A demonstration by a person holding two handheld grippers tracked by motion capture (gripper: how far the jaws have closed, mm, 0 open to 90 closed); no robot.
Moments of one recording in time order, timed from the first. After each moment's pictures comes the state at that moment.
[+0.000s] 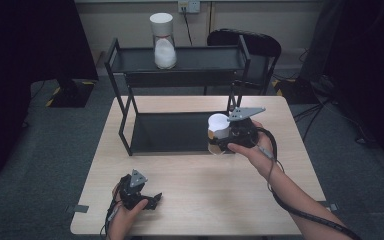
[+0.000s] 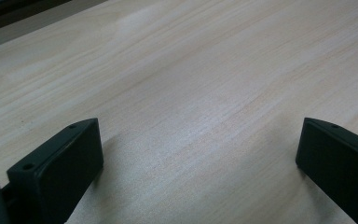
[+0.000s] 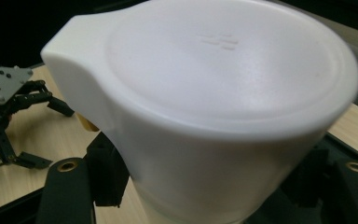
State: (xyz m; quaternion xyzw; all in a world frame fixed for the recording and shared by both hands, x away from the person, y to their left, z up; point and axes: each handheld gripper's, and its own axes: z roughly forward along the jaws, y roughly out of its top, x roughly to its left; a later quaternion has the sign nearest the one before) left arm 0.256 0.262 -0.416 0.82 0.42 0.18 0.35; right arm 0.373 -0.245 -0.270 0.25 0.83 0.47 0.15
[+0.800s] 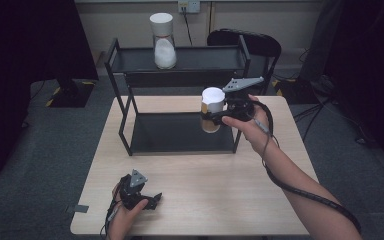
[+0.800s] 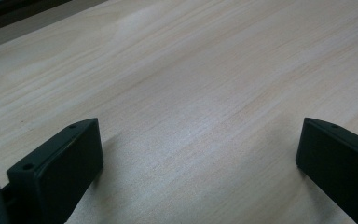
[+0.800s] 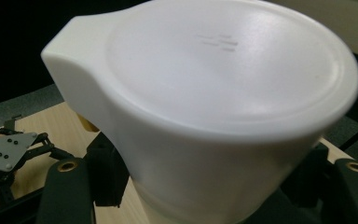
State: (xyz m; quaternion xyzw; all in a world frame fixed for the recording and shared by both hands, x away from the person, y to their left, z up) left arm 0.256 0.262 -0.416 0.82 0.42 0.18 0.35; right arm 0.404 -0.232 -0.214 0.26 0.82 0.49 0.15
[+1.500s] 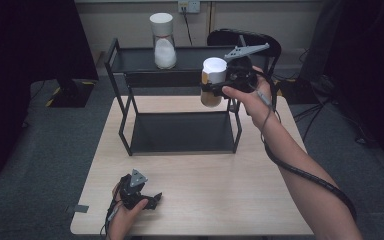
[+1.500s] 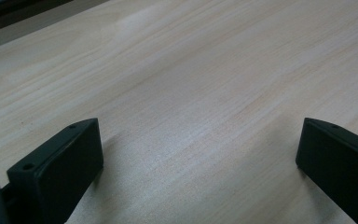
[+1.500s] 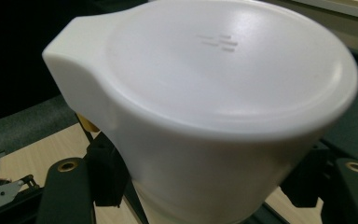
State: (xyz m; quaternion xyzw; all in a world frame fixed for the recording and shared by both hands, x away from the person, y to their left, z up) left arm 0.257 0.262 -0.416 0.82 0.42 0.17 0.35; right arm 0.419 -0.226 -0.154 0.27 0.80 0.50 0.18
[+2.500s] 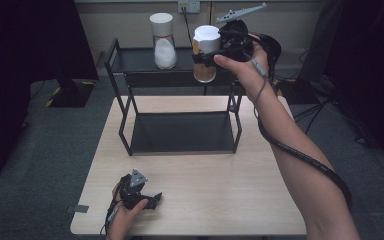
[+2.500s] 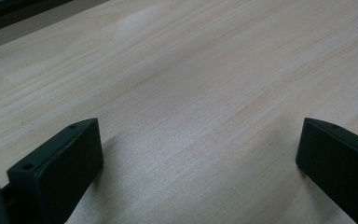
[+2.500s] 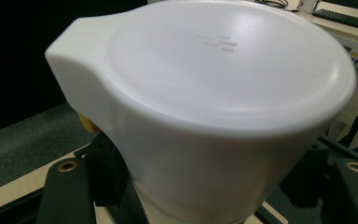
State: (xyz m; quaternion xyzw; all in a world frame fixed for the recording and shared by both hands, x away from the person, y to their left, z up) left arm 0.257 0.262 -0.416 0.82 0.42 0.18 0.35; right arm 0.424 -0.198 -0.088 0.27 0.80 0.50 0.21
